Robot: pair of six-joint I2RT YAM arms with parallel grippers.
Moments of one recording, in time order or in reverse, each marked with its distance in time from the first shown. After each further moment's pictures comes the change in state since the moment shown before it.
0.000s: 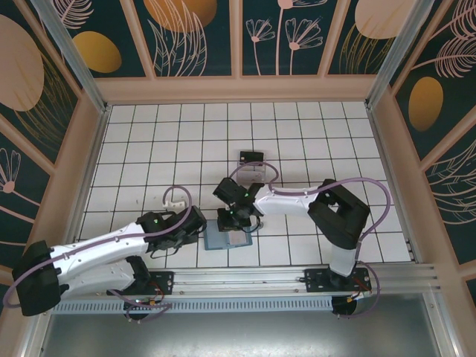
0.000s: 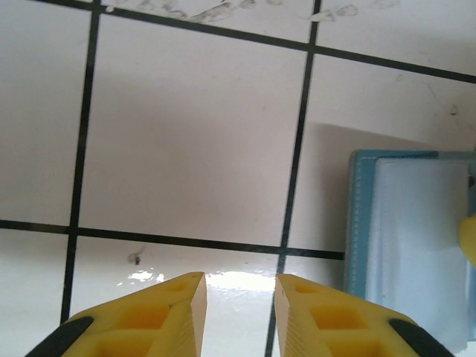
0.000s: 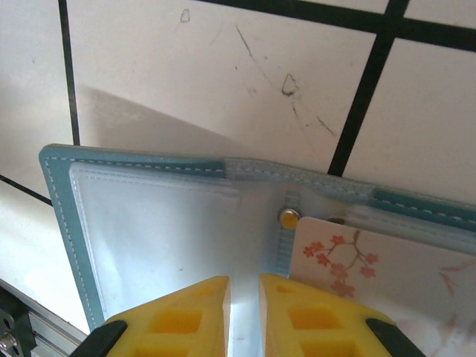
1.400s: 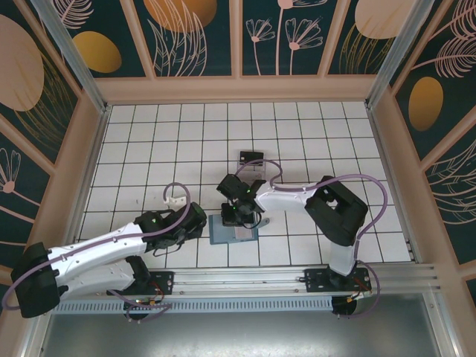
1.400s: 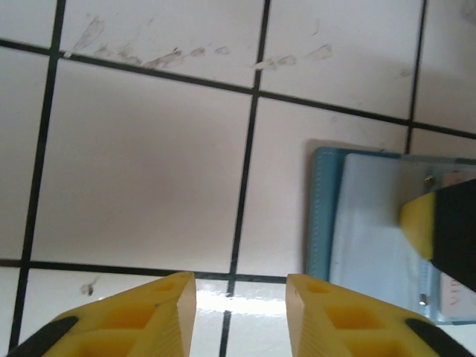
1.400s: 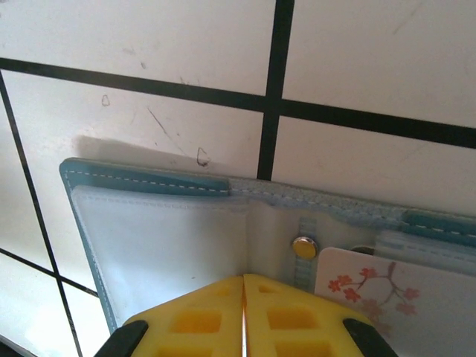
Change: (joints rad) left arm 0.012 -0.010 0.019 0.107 -0.015 0.018; right arm -0.055 0.021 -0.013 0.023 0.024 0.059
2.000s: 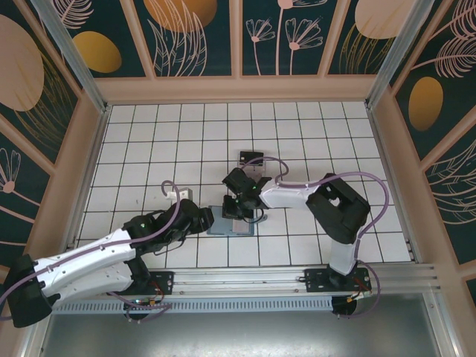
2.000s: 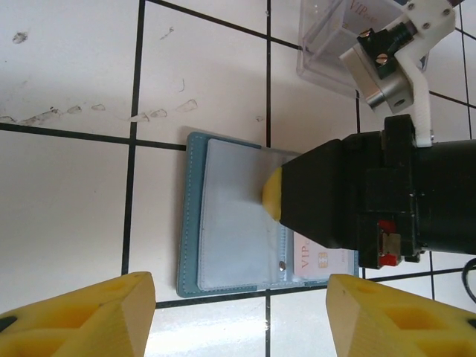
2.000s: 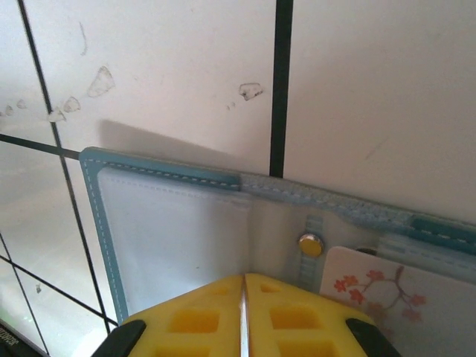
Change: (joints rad) left arm 0.005 -0.107 -0.029 0.189 0.046 0.056; right arm -0.064 -0.018 -0.040 0.132 -0.031 0.044
